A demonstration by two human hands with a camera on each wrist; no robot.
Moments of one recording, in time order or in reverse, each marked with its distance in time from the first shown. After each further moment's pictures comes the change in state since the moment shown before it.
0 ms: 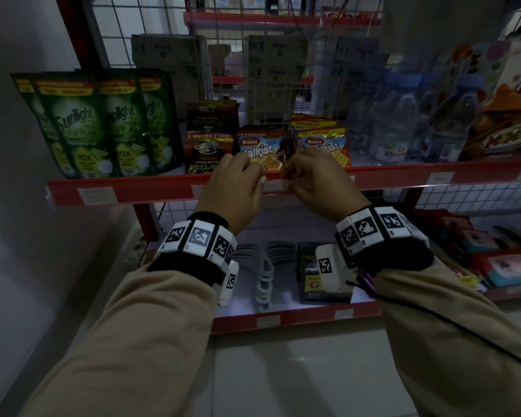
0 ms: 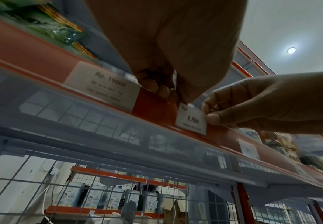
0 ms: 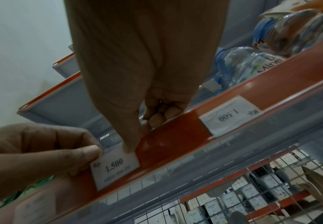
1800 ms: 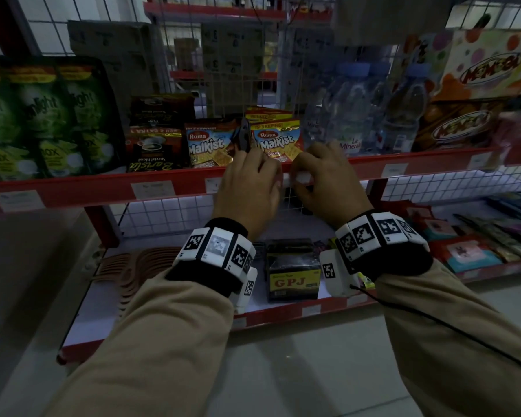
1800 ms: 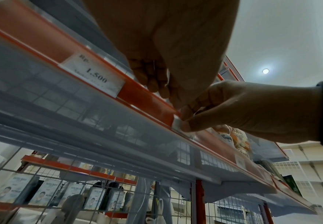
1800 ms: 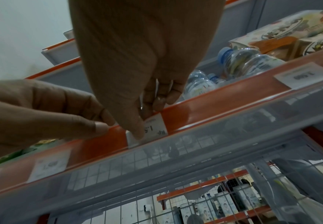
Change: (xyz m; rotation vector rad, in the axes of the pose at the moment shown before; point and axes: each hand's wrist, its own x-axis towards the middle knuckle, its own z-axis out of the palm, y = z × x) left_hand 0.023 0.084 0.046 -0.026 0.035 -0.006; right_hand -0.040 0.066 -0.021 -0.273 0.173 0.021
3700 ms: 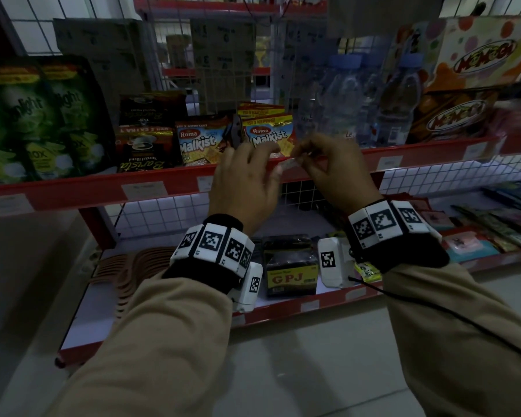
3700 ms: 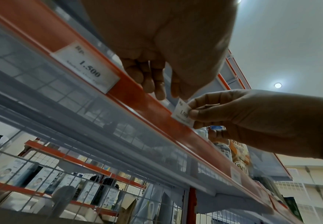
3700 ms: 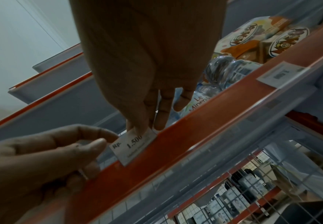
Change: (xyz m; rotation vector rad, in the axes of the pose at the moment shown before) left_hand 0.003 0.004 0.004 -0.164 0.072 -0.069; right_hand 0.003 0.013 -0.015 0.384 0.081 0.140
